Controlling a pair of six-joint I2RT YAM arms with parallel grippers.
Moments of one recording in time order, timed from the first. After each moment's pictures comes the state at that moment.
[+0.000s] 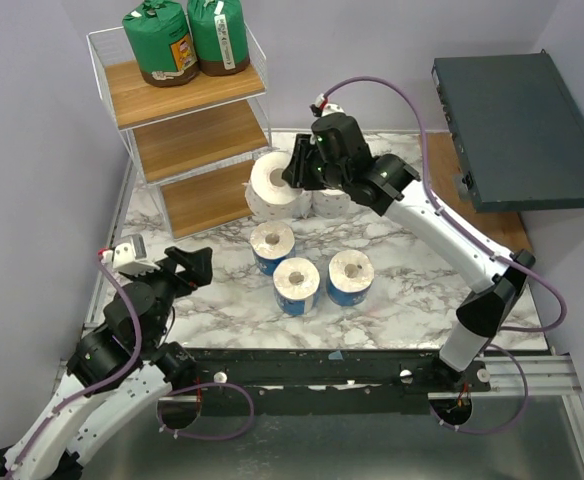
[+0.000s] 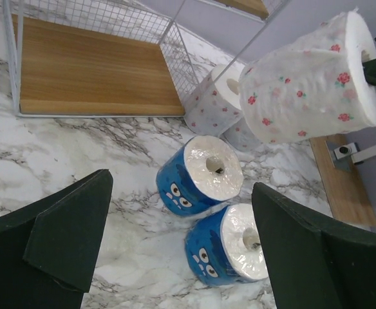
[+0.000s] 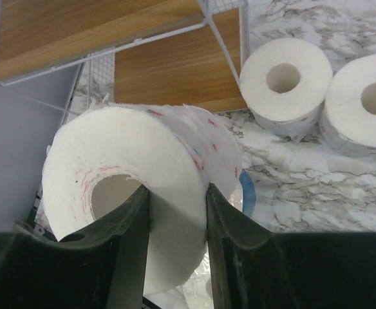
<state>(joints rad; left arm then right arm) -0.74 0.26 0.70 -0.63 -0.61 -0.67 0.80 1.71 1.89 -0.68 0.18 0.55</state>
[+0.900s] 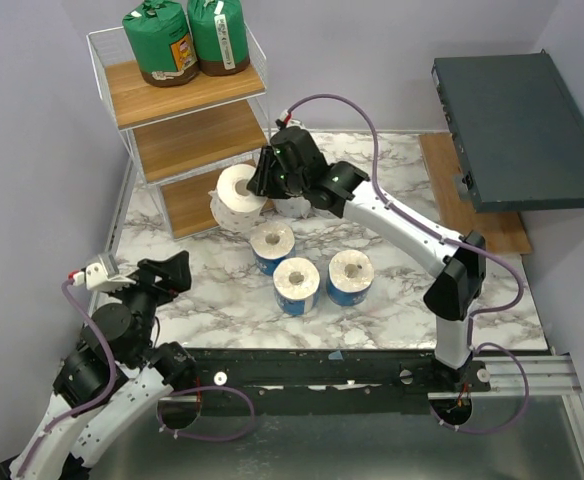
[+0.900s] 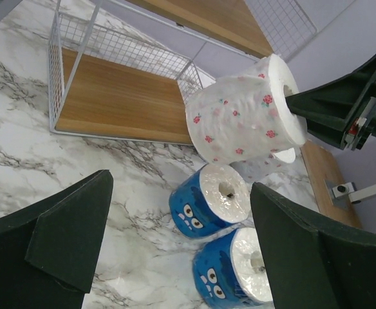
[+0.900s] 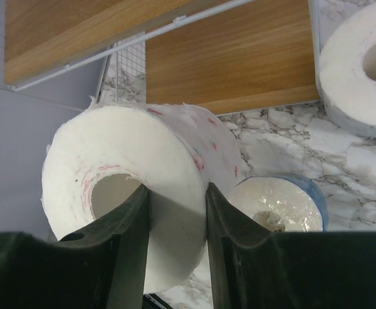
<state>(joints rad) -0.74 0.10 0.69 -0.67 -0.73 -0.66 0.87 1.92 1.97 -0.57 0.14 0.69</state>
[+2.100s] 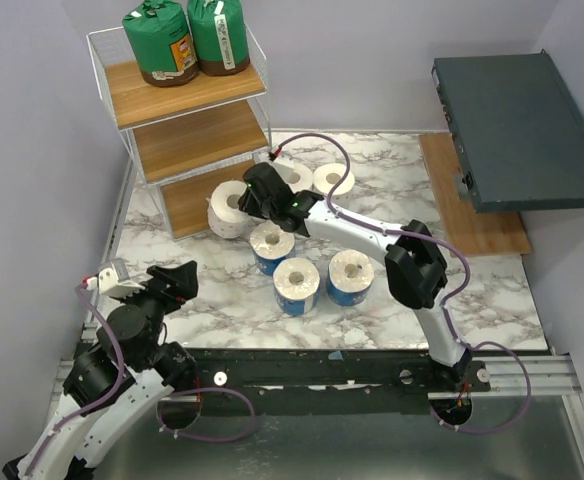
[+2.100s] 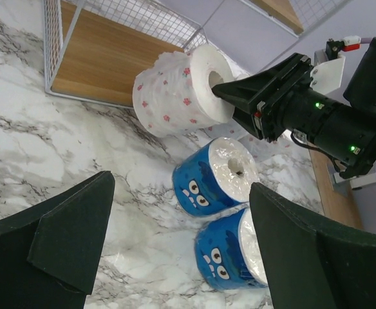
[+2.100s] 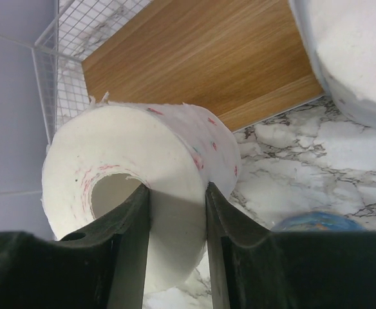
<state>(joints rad) -0.74 0.02 0.61 -0.75 -0.71 -0.78 0.91 2.15 1.85 -0.28 0.36 0.92</state>
